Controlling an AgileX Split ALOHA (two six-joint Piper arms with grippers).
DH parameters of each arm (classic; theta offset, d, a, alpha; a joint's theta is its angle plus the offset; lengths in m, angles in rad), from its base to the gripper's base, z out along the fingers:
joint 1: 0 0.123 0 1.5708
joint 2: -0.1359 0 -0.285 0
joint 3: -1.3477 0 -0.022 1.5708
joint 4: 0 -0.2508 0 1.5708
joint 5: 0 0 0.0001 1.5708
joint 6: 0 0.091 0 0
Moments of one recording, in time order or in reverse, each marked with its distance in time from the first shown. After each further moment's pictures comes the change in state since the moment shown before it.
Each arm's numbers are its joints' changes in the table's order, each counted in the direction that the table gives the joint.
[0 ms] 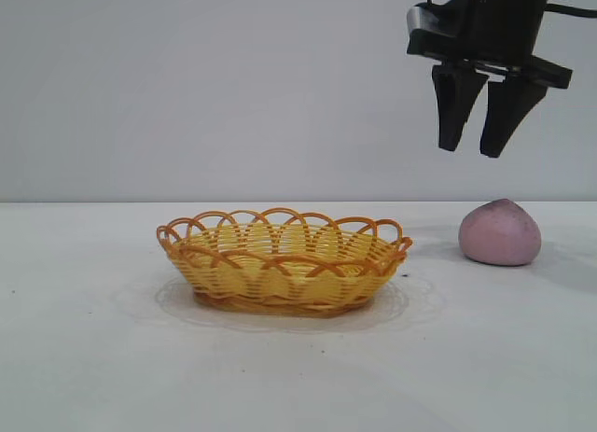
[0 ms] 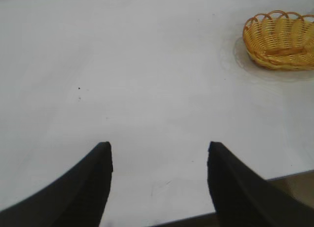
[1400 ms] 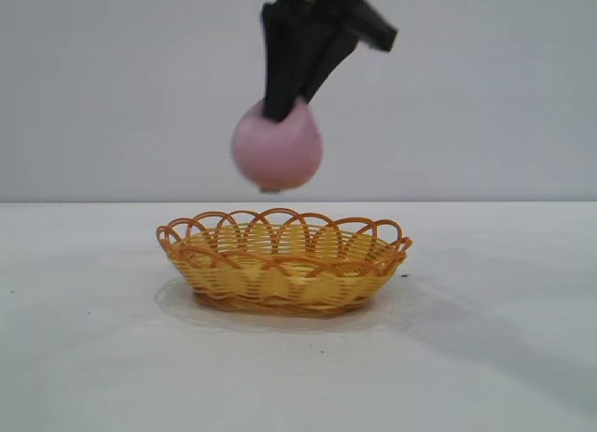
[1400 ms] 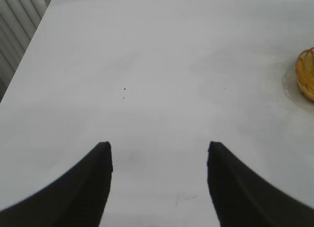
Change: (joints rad) left arm 0.023 0.001 0.000 0.000 0.000 0.002; right arm 0.418 0.000 -0.052 -0.086 -0.096 -0.086
